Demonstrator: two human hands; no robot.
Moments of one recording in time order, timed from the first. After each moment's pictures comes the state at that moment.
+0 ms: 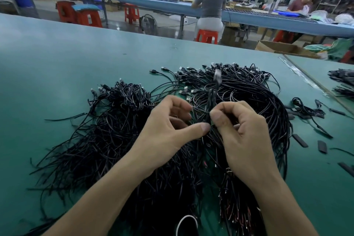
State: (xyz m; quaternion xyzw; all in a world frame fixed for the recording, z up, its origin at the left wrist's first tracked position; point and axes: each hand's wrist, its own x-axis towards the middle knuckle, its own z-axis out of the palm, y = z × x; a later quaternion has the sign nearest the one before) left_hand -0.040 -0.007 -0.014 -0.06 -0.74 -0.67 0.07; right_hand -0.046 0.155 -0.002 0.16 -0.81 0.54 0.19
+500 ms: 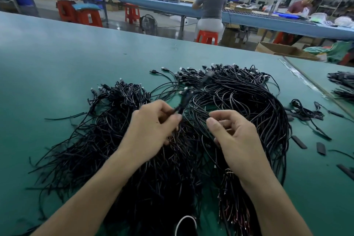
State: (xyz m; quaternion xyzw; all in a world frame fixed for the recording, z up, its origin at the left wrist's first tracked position) left_hand -0.056 -0.028 -0.029 -0.02 -0.82 -0.55 0.15; right_hand -0.054 0.159 -0.020 0.05 -0.81 0.59 0.07
